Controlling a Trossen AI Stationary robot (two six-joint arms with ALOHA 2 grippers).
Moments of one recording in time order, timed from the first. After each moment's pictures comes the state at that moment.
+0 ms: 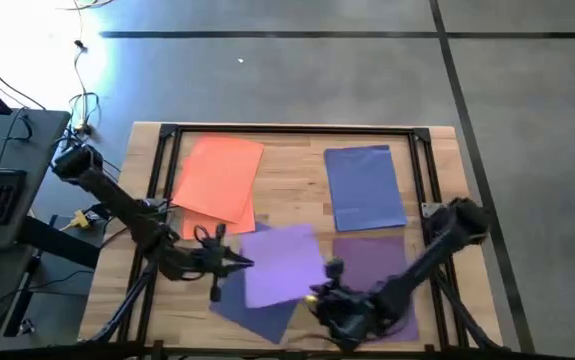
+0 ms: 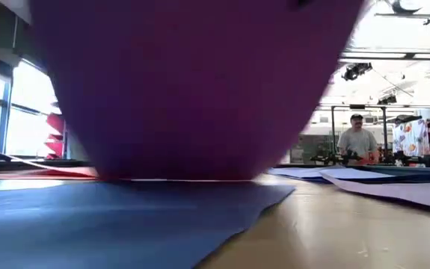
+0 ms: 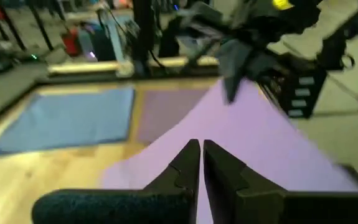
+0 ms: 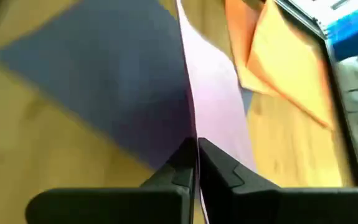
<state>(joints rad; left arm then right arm) -0.72 1.23 0.71 0.21 -0.73 -0.17 0.79 1.89 1.56 -0.84 0.70 0.37</state>
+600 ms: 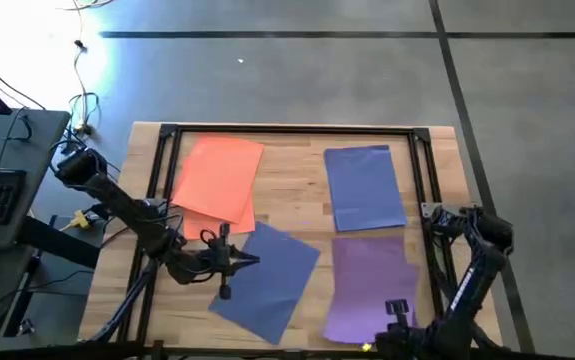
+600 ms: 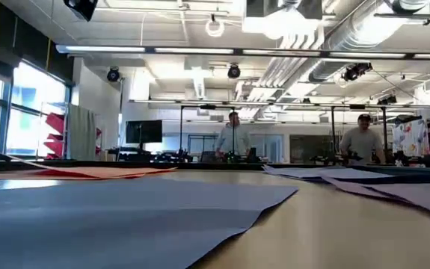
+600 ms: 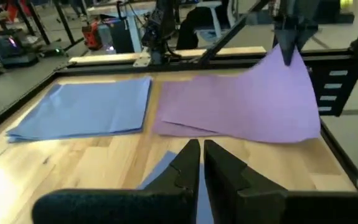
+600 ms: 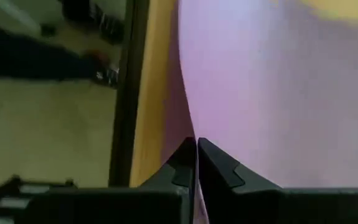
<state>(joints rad) -0.69 1.33 0.71 0.28 -0.78 -0.17 1.11 1.95 1.56 -1.11 0.16 0.94</state>
